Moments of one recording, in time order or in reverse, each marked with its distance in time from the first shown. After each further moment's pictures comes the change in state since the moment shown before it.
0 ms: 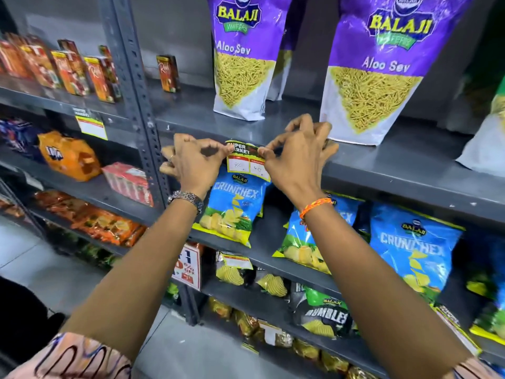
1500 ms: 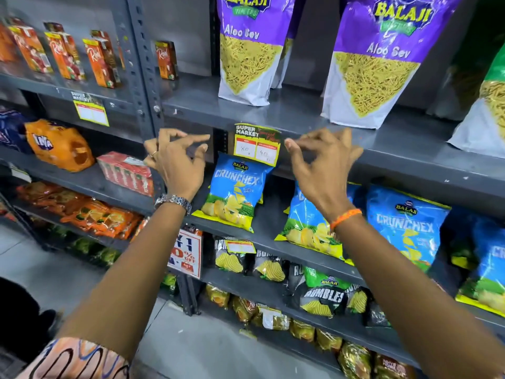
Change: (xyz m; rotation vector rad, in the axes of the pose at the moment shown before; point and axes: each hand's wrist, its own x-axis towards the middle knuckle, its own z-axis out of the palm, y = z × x) left_hand -0.019 -0.046 -0.040 0.176 0.112 0.135; right_hand -0.053 0.026 -0.013 0.156 0.196 -0.115
